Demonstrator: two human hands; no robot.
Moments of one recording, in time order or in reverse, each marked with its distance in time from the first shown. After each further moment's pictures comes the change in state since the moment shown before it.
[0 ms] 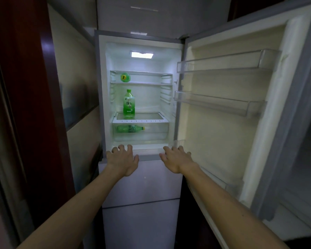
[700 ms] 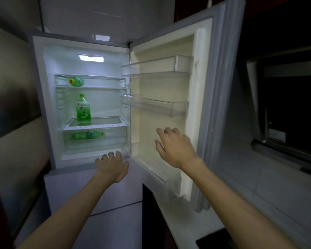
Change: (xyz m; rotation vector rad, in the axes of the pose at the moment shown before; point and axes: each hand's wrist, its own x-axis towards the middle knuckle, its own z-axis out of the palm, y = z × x) left_hand -0.007 0.170 -0.016 -0.045 -0.046 0.108; right_hand -0.103 0.157 -0.080 -0.227 0.592 -0.106
